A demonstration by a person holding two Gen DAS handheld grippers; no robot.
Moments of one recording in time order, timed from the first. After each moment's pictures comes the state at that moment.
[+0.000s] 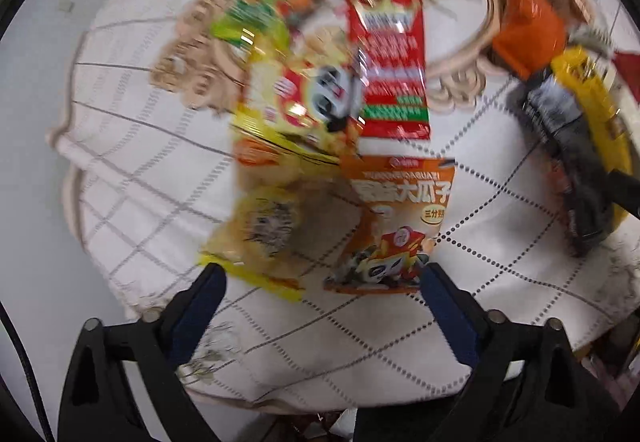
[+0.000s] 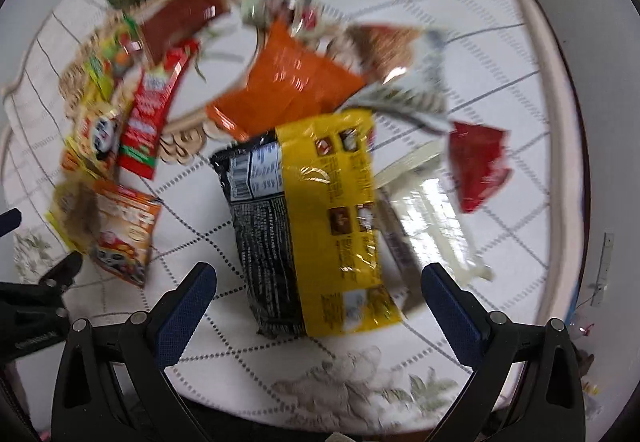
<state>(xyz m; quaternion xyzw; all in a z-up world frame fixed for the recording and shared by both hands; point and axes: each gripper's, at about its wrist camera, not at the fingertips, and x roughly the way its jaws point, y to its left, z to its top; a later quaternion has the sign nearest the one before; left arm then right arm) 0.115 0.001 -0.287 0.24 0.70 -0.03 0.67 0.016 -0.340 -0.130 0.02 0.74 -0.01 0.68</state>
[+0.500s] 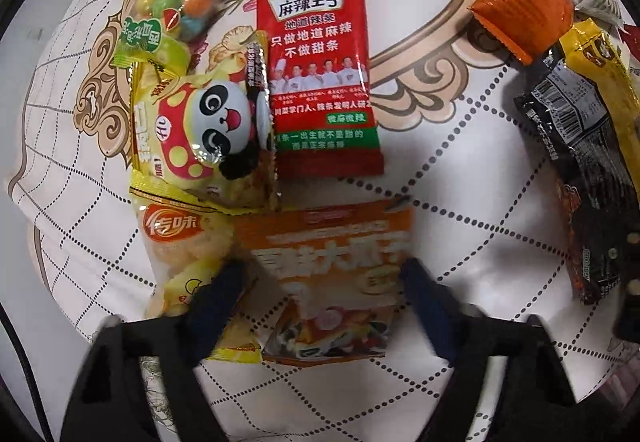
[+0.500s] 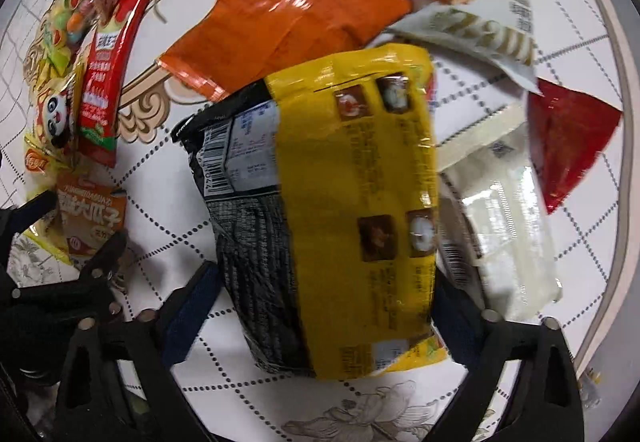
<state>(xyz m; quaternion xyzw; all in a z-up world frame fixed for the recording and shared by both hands) 0.121 -0.037 -0.337 0.26 0.70 -0.07 0.67 0.020 -0.332 -0.213 0.05 0.78 0.01 0.62</state>
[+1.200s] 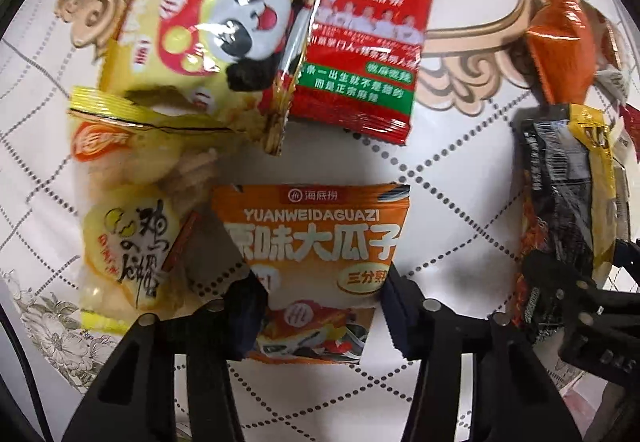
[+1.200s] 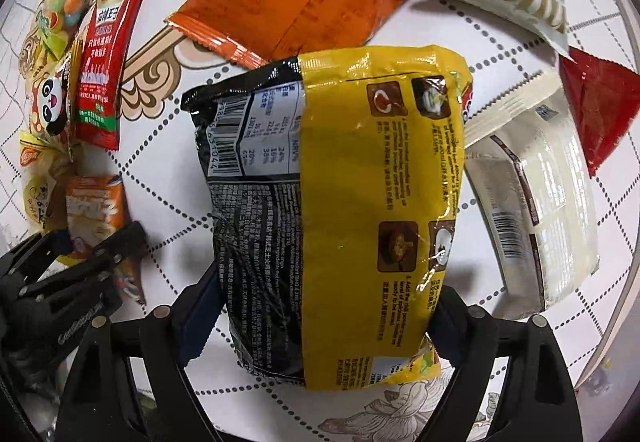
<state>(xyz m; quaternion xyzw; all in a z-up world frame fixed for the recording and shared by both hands) 0.093 -0.038 -0.334 0.08 0.74 -0.06 0.66 -0.013 -0.286 -0.290 0.08 0.79 -0.01 0.61</state>
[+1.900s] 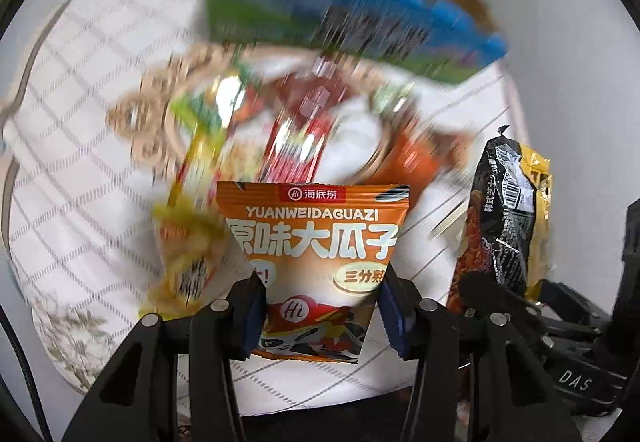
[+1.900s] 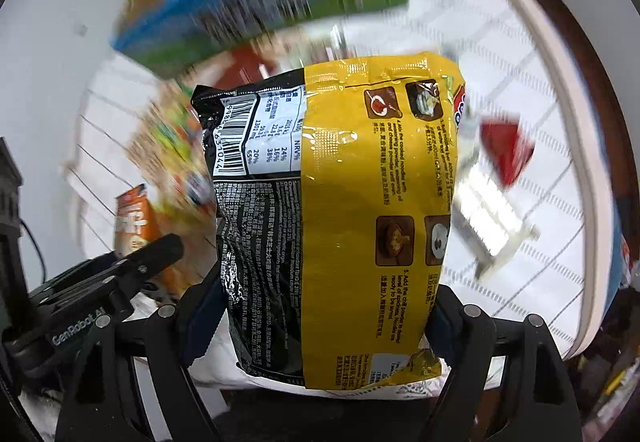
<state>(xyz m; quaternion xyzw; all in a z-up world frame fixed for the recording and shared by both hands) 0.119 -0.071 -0.117 -0.03 0.67 -0.15 0.73 -0.042 -0.328 -0.201 0.21 0.66 0.00 0.72</state>
